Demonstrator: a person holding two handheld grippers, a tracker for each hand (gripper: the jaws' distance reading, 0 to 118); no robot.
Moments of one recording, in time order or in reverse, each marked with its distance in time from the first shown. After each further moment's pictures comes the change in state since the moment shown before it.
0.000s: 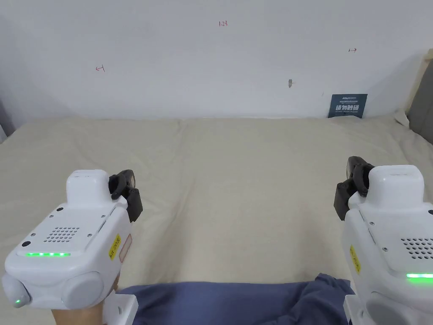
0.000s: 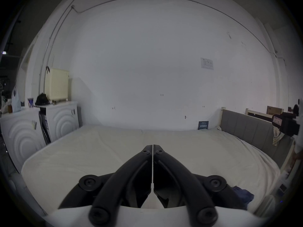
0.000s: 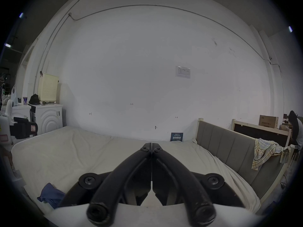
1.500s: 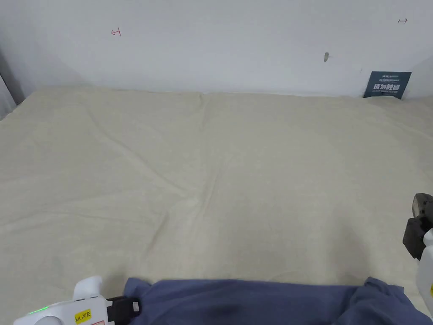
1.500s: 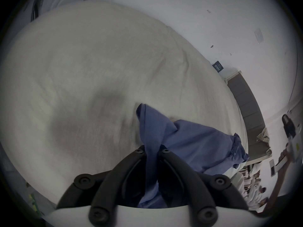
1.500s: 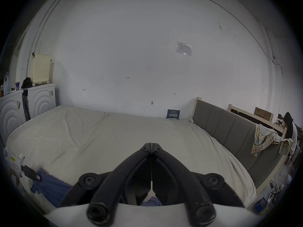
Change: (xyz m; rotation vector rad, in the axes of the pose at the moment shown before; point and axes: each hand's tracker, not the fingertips) left arm -0.191 -0.214 -0.059 -0.837 -0.116 0.460; right arm -0.034 -0.041 -0.032 -0.224 -0.063 0.048
